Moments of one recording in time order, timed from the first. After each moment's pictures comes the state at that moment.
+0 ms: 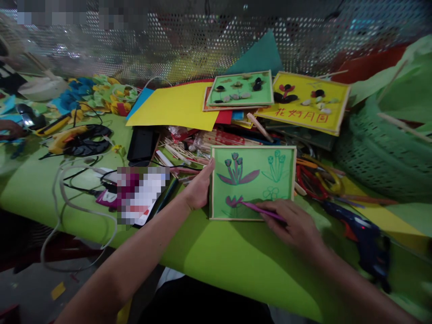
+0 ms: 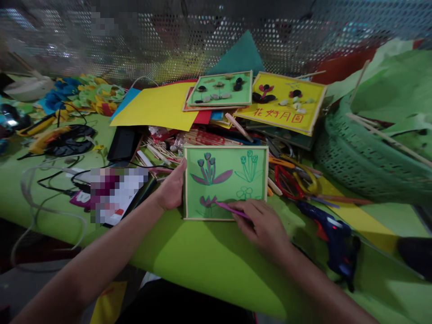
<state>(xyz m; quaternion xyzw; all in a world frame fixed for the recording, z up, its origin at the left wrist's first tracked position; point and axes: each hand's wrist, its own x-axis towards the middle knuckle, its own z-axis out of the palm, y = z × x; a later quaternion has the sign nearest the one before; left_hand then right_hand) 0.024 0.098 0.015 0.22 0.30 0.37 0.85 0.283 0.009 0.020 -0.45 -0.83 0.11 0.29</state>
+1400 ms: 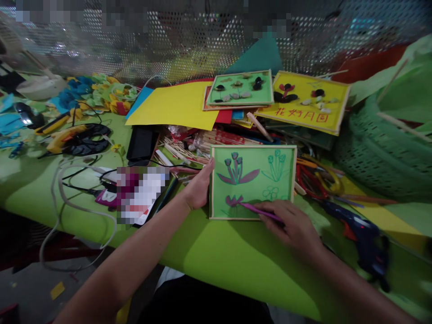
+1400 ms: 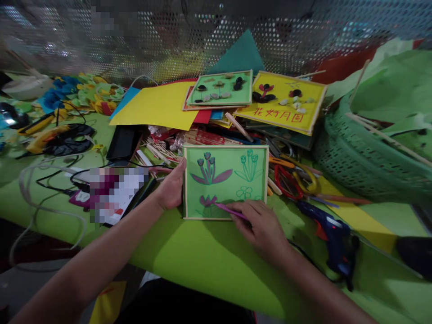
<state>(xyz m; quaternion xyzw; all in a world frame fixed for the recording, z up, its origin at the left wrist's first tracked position) 0.023 0.098 0.010 0.23 0.25 0.38 0.86 0.281 0.007 0.020 -0.46 -0.84 0.11 0.28</state>
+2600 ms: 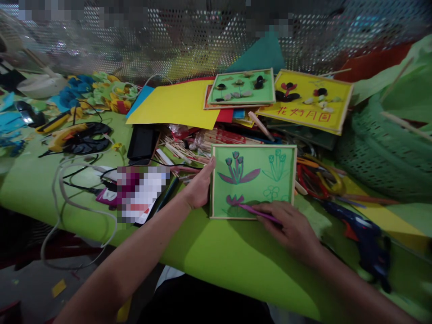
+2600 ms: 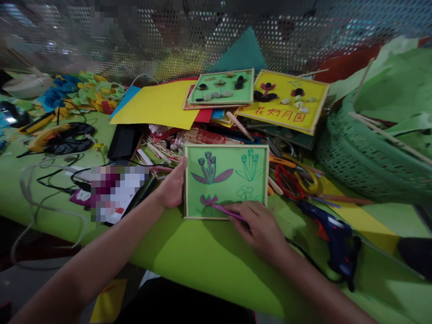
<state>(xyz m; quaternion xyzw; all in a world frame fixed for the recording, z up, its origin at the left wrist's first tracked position) 0.024 0.098 0.013 0.22 0.29 0.38 0.85 0.277 0.007 0.019 -0.43 -0.85 0.11 0.28</state>
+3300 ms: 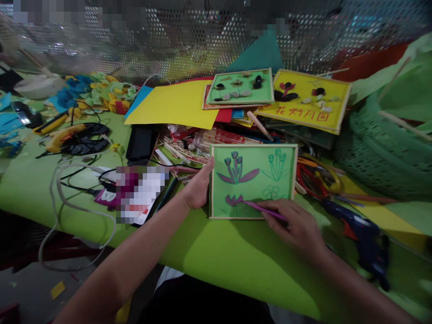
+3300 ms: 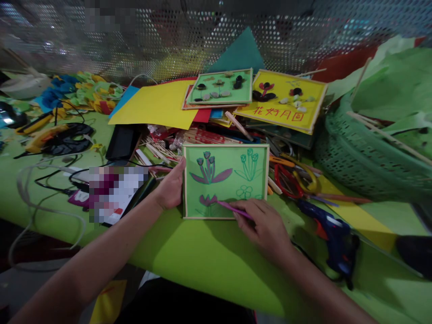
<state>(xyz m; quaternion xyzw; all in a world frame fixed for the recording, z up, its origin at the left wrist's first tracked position) 0.024 0.097 0.012 0.22 0.28 0.38 0.86 0.284 0.006 0.020 -0.47 -0.83 0.11 0.29</state>
